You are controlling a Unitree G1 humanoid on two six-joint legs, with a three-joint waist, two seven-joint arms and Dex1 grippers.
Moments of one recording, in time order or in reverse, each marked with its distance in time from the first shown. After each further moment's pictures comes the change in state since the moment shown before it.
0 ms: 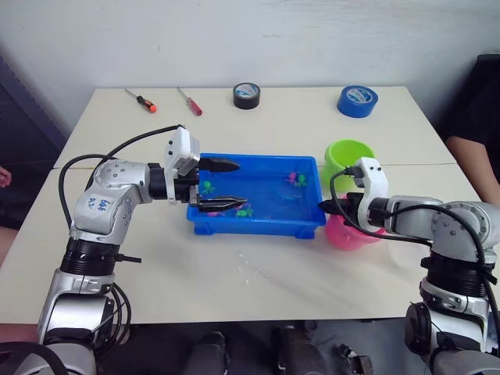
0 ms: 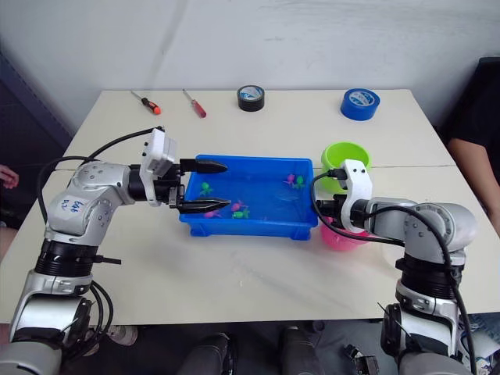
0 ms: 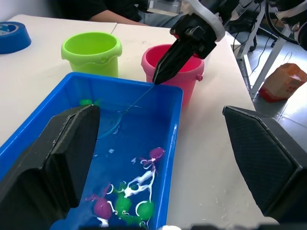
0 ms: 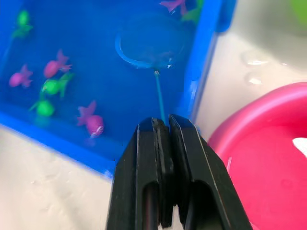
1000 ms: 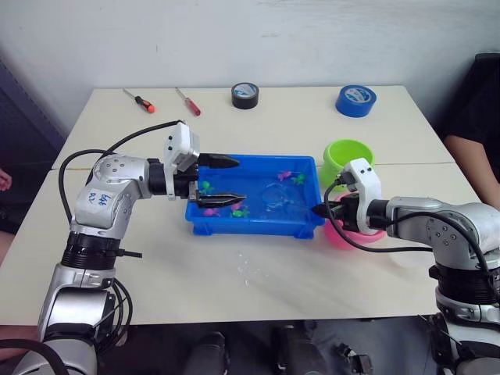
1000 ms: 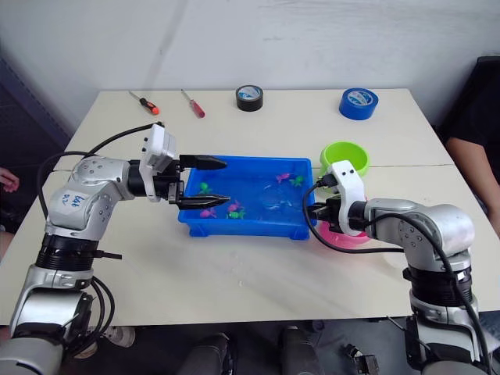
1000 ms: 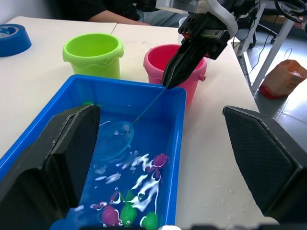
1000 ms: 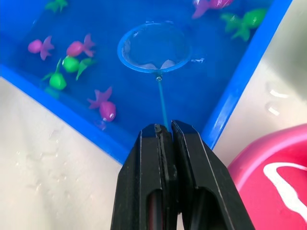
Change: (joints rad) left arm -0.037 -0.001 -0.003 0.046 0.017 -0.018 -0.024; right arm 0.063 -0.143 0.190 -0.106 -0.069 -0.132 0.266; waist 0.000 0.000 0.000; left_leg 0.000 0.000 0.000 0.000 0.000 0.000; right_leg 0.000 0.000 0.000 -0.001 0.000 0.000
